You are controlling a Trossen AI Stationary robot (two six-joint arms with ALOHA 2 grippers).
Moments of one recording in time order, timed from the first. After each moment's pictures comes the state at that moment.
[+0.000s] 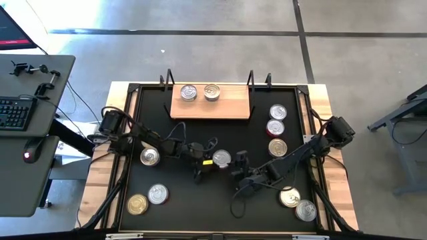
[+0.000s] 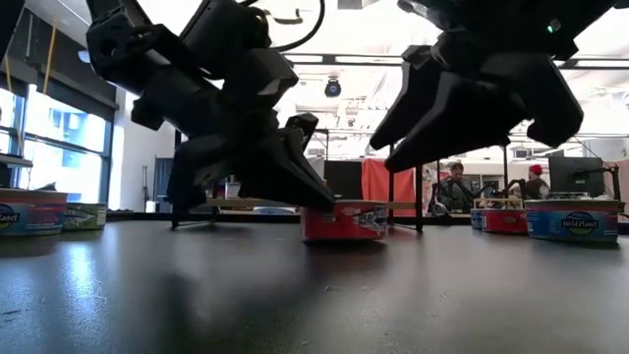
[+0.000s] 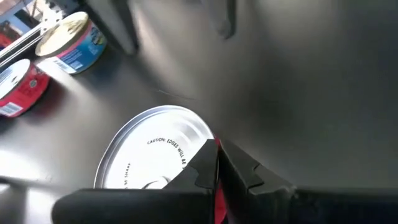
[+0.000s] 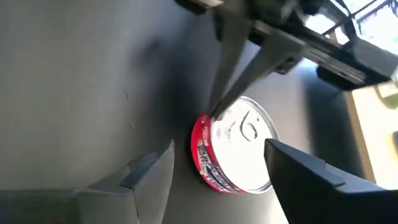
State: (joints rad) left arm -0.15 1.88 0.77 0.55 0.06 0.50; right arm 0.51 1.75 0.98 -0.13 0.64 -0.04
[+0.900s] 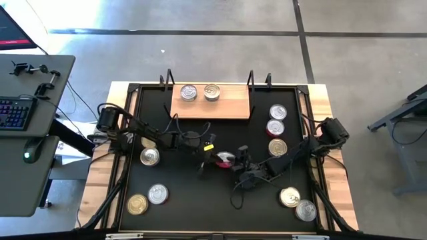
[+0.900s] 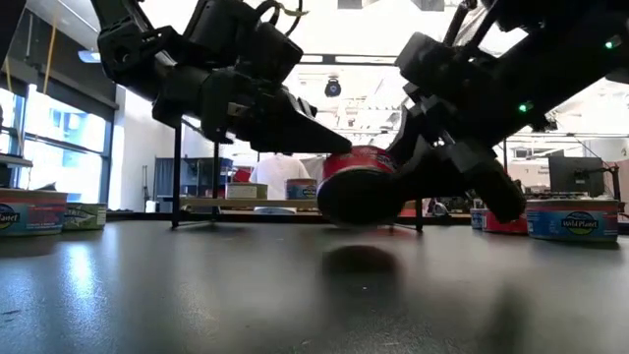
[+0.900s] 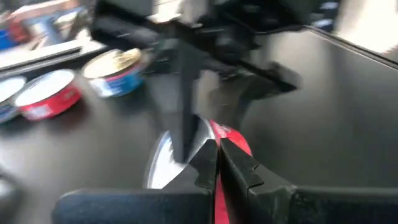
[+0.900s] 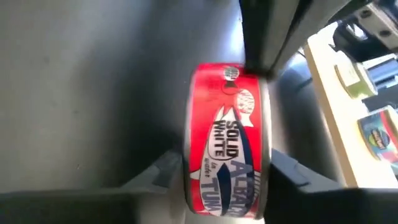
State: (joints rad) left arm -0.07 1.83 0.74 0.73 0.16 0.23; right arm 0.45 1.82 0.82 0.20 0.77 -0.14
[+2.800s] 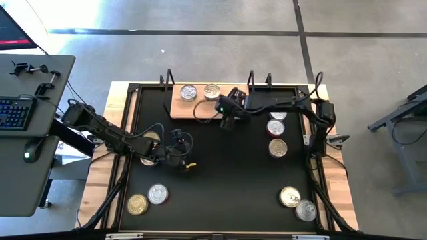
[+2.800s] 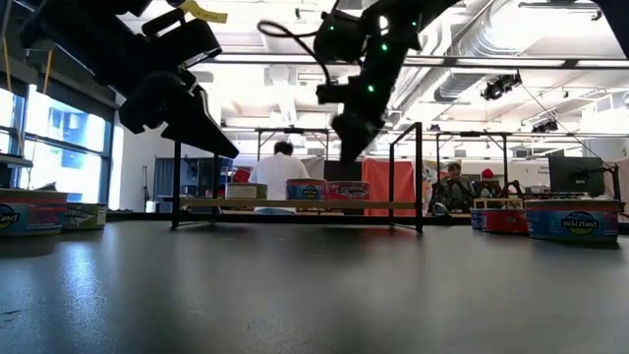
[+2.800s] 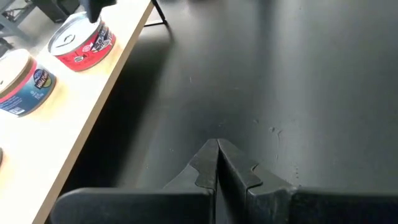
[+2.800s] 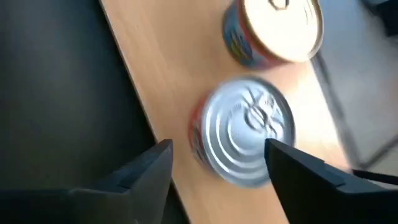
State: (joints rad) left arm -0.32 1.41 0.62 0.03 -0.62 -0.12; right arm -0.24 1.88 1.47 -0.68 0.40 -0.02
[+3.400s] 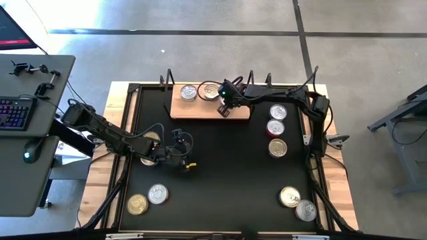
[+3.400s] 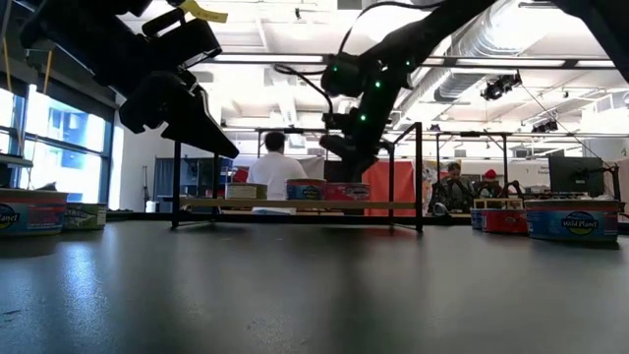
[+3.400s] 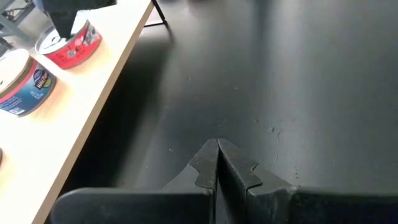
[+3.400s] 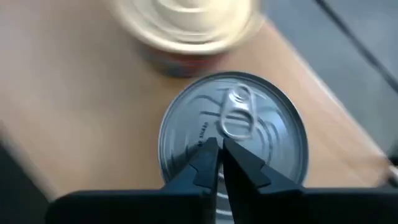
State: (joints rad) left arm -0.32 1.41 0.62 0.03 -0.62 -0.12; right arm -0.42 1.96 1.44 -0.55 0.32 0.16
